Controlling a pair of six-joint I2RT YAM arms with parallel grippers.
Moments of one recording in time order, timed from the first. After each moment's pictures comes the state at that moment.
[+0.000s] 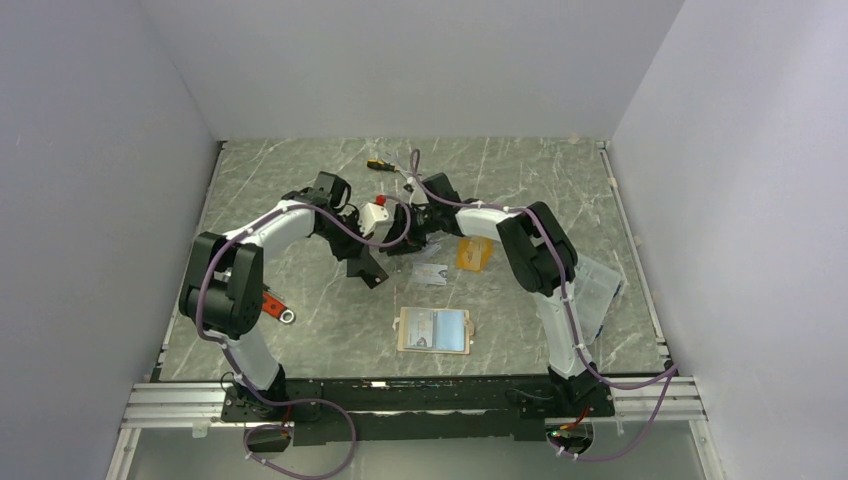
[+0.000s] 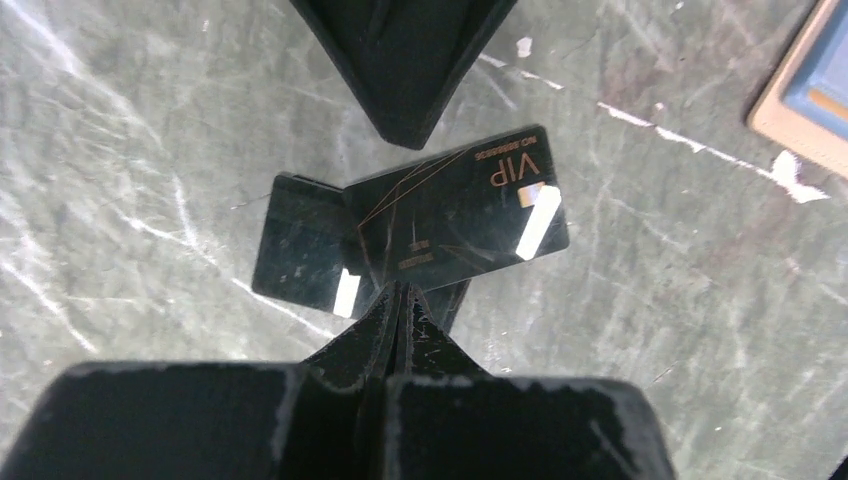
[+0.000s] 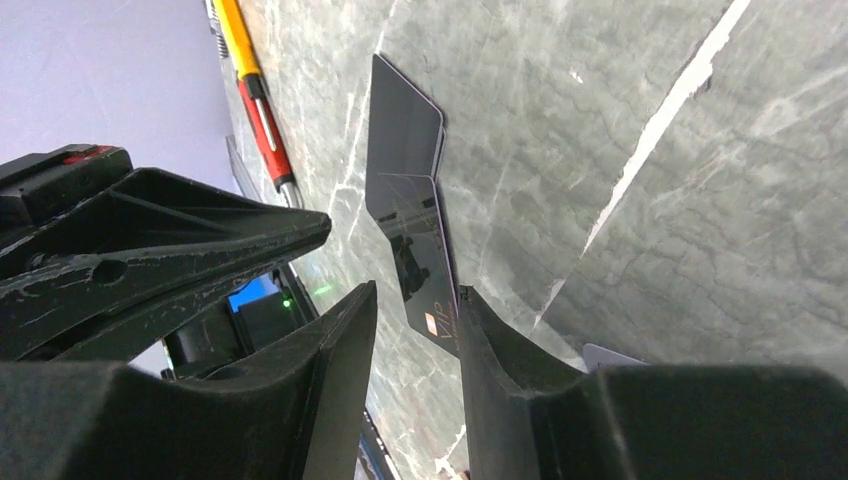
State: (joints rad) left arm -0.31 1.74 1.18 -0.63 0.46 0.81; right arm 0.56 2.24 1.49 -0.05 -0.79 0.73
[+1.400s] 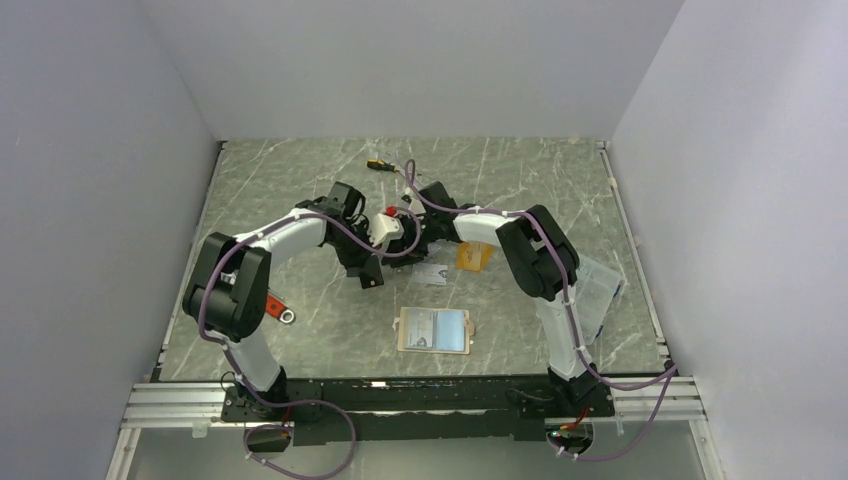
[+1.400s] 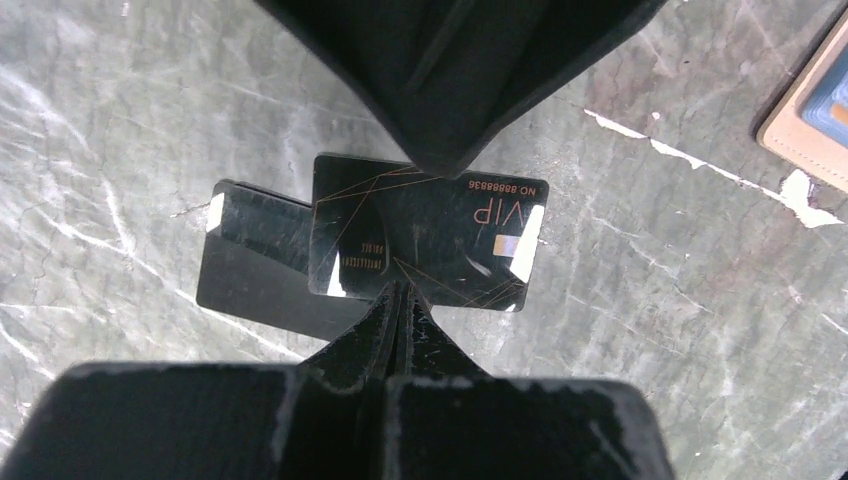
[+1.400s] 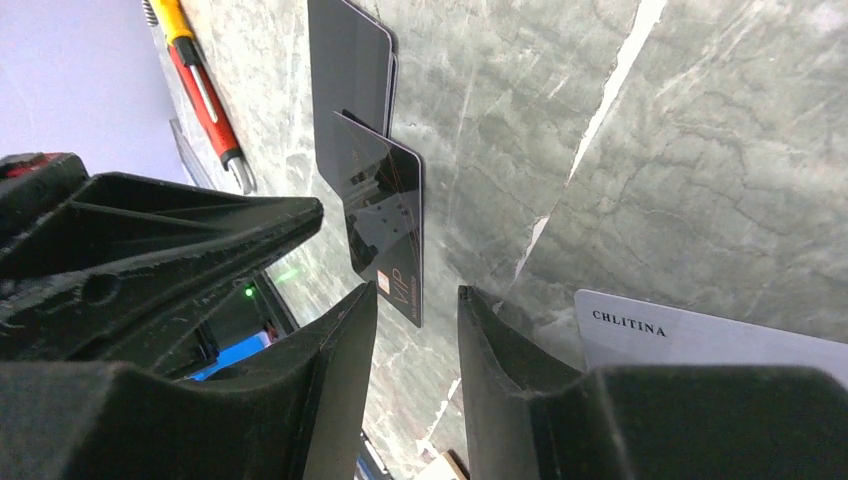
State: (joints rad) left arm -0.39 1.74 1.13 -0.59 0.36 0.71; right arm 0.60 2.20 1.43 -0.12 -0.72 0.67
